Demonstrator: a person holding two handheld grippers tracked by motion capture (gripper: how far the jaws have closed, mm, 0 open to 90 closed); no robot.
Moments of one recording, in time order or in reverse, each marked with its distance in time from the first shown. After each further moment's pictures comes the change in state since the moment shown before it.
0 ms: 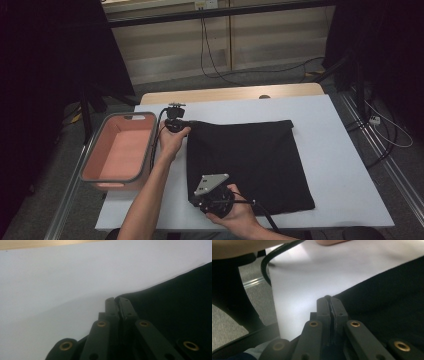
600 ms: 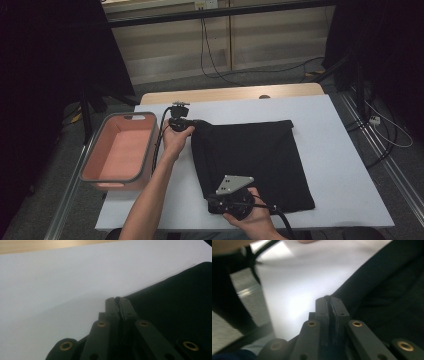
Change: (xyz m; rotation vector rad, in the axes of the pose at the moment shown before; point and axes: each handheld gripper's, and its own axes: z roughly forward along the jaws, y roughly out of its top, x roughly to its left) left arm -0.013 0.005 0.004 0.005 -0.024 0.025; right arm -0.011 -0.031 -0.030 -0.044 -0.093 0.074
